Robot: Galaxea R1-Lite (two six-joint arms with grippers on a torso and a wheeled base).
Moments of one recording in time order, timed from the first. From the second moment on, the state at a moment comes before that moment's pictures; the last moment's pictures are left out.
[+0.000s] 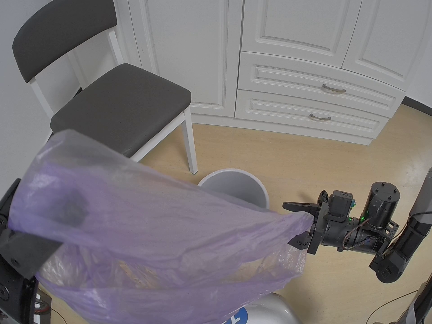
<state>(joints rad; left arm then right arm) -0.91 1.06 -0.32 -1.20 -0.37 -0.27 0.45 1.93 -0.30 -1.55 0.56 0.20</state>
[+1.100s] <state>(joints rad) -0.85 1.12 -0.34 -1.14 -0.37 -0.27 0.42 1.84 -0.32 -1.54 0.55 0.19</state>
